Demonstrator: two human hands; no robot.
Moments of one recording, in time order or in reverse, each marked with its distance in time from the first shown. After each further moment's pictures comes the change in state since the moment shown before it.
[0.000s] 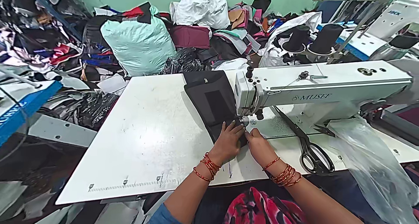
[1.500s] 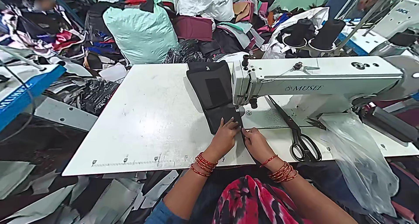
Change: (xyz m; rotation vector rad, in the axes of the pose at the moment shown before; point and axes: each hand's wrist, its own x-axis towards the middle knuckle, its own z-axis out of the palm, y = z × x) left_hand -0.023 0.024 0.016 -0.080 0.143 -0.020; right_hand -0.029 0.010 -0.010 0.192 -0.146 0.024
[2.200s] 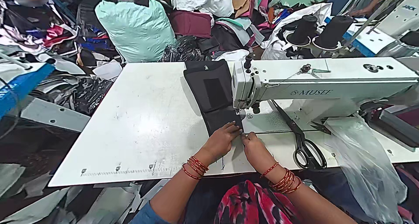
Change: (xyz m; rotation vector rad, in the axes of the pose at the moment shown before) left_hand 0.008 -0.022 -0.013 0.063 -0.043 0.226; right_hand 0.005 -0.012 0.004 -0.205 -0.106 0.037
